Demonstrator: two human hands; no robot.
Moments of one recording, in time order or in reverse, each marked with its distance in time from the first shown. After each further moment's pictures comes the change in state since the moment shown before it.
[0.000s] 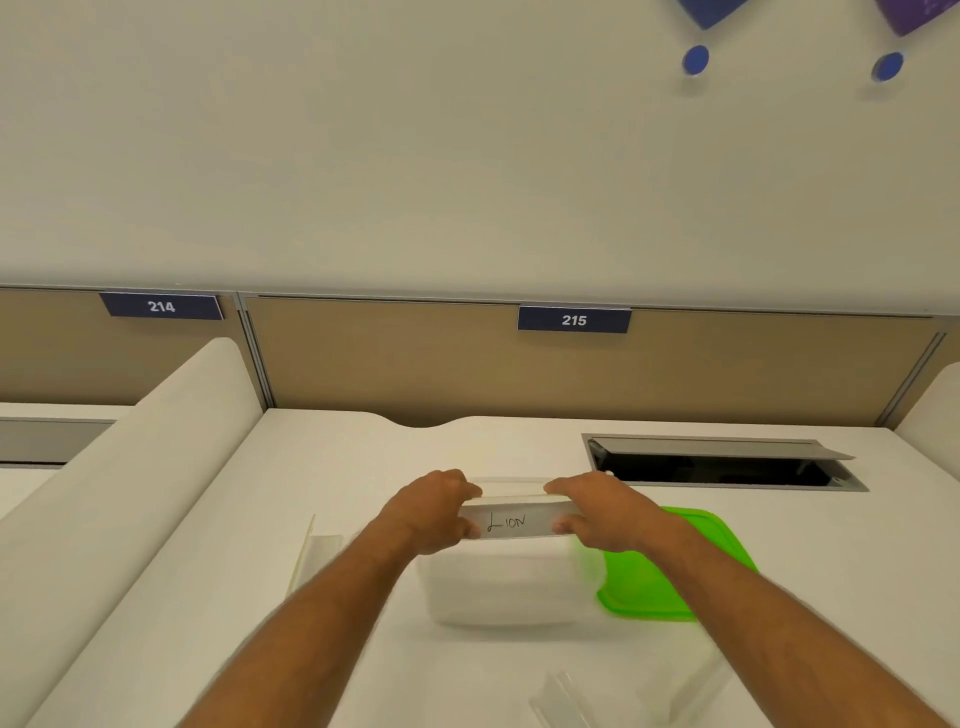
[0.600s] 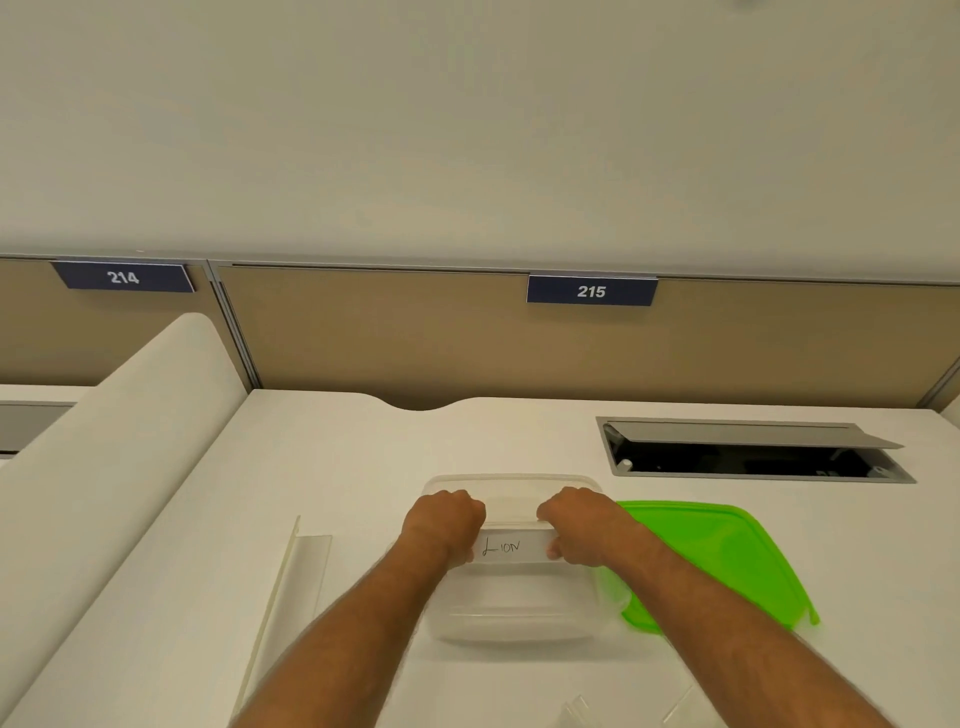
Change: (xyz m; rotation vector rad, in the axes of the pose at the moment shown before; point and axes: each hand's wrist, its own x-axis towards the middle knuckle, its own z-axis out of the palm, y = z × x) left_hand 0.049 -0.003 0.050 0.357 -0.199 -0.093; right_hand 0.062 -0.001 0.059 -0.258 -0.237 0.007
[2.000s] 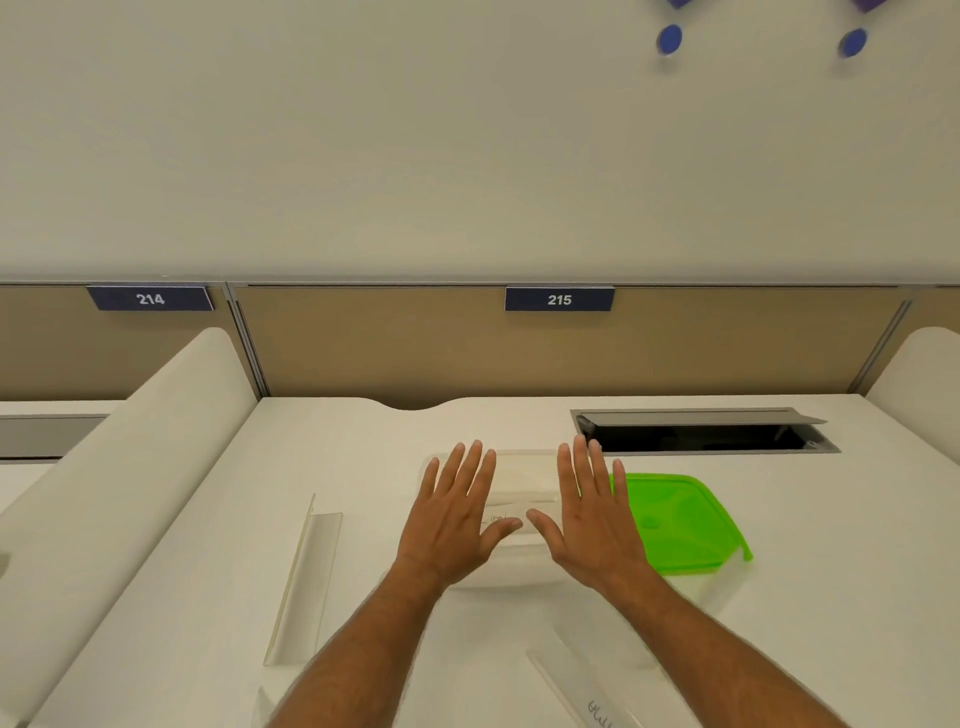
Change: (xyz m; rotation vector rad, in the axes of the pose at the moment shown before) left_hand -0.085 0.032 0.013 -0.161 0.548 0.066; right_hand -0.112 -0.039 0.023 0.065 0.625 0.280
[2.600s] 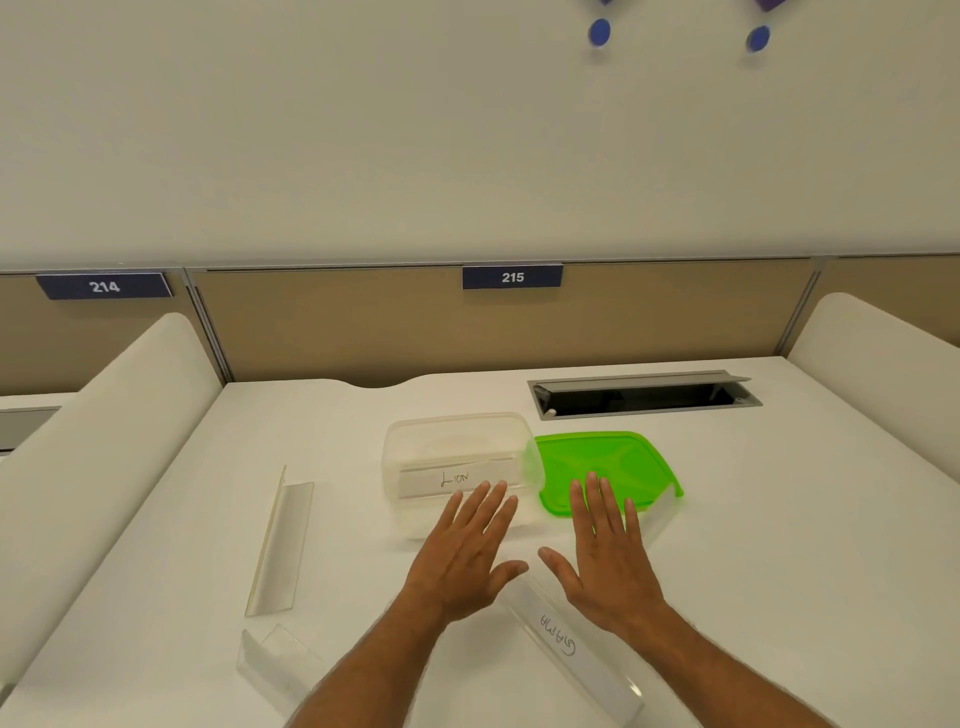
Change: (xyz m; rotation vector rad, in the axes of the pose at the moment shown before) left_hand -0.071 0.070 0.026 -0.043 -0.061 0.249; right_hand -0.124 0.032 -0.001 0.018 -0.167 0.114
